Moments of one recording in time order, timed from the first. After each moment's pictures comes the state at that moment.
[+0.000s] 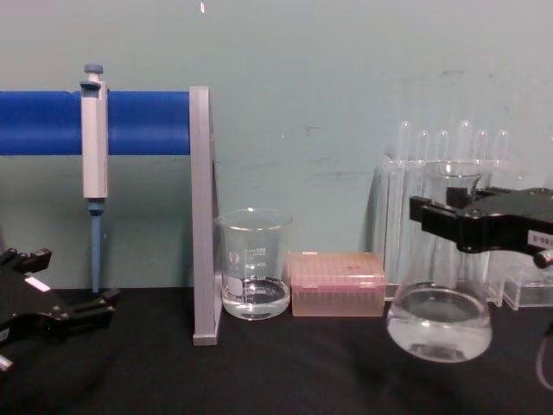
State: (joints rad) left arm -0.20 0.60 0.45 -1.41 -0.25 -0.12 0.03; right arm 0.15 0.31 -0.25 -1.68 0.21 0.18 0.28
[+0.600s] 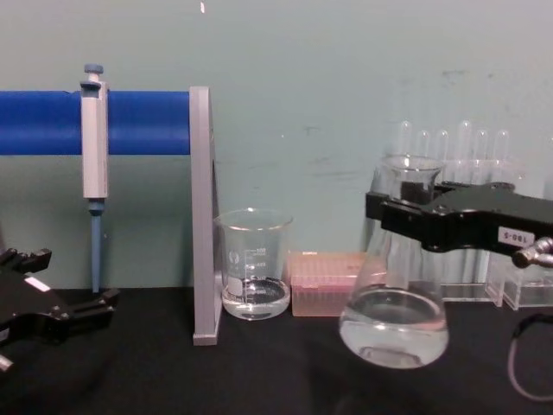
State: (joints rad) left arm -0.20 0.60 0.45 -1.41 -0.25 -0.12 0.03; right arm 0.16 0.34 -0.31 -1.70 0.28 0.16 0.36
